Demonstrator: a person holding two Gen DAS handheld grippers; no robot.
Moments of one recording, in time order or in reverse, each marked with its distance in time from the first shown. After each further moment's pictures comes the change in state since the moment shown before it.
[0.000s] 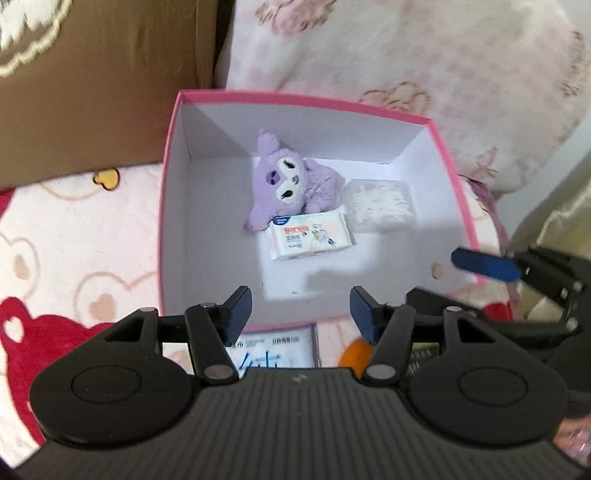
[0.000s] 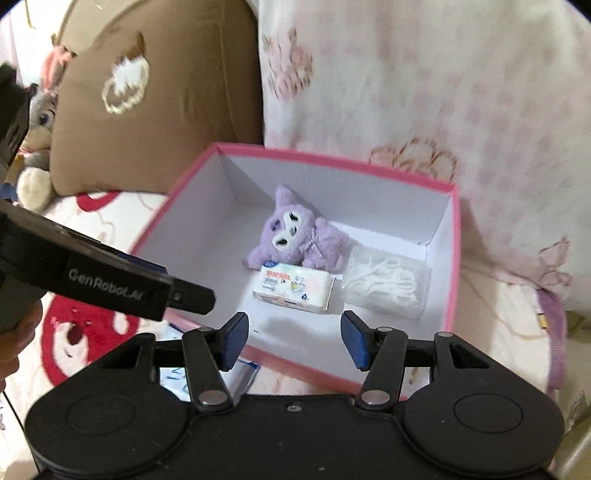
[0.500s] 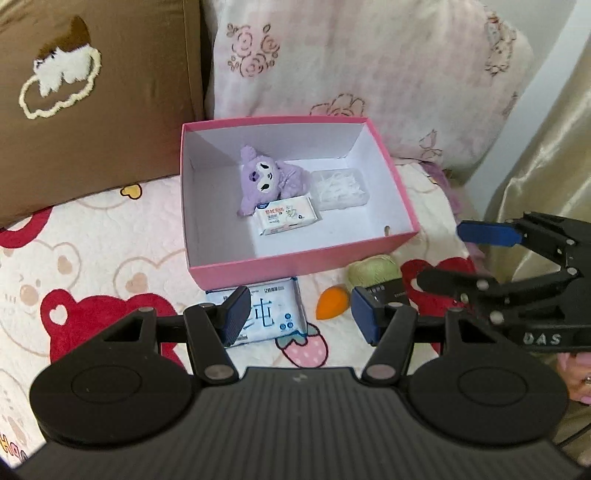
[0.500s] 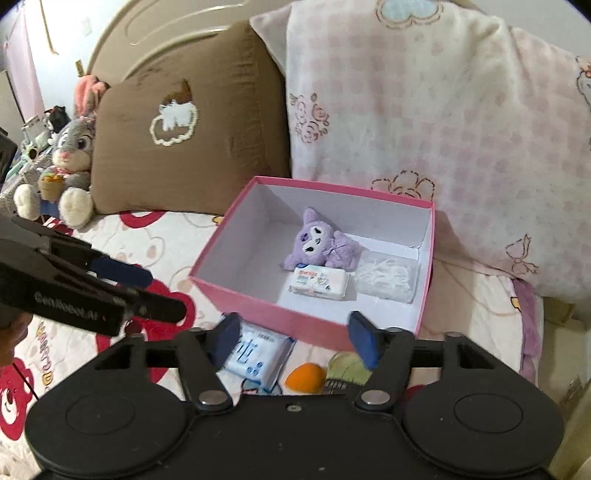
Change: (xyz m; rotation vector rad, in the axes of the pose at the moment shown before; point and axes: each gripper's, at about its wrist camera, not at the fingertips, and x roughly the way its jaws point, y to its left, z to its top) left arm -0.106 -0.023 -0.044 0.103 -0.045 0.004; right arm -0.101 0.020 -0.027 0.023 -0.051 0.051
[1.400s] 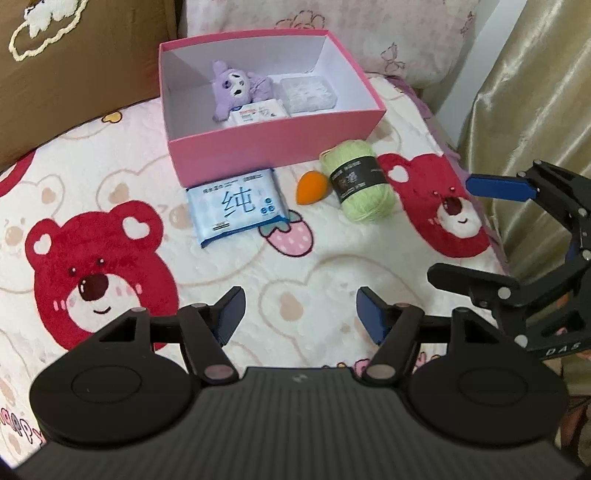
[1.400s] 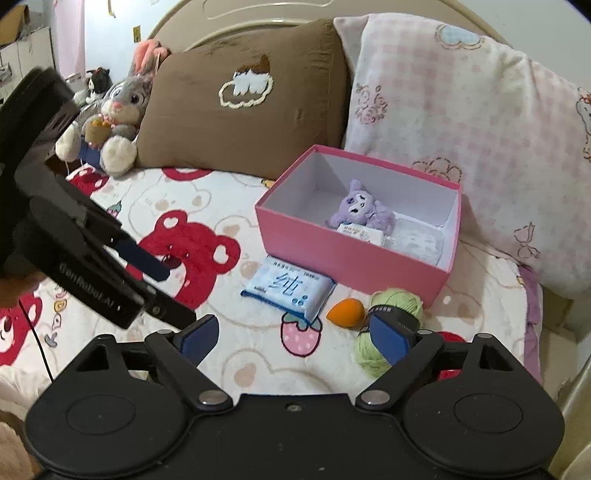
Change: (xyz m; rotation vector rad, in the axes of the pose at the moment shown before) left arm -0.010 0.003 -0.105 0.096 0.135 -0.061; right arm -0.039 0.068 -0.095 -0.134 -0.020 -0.012
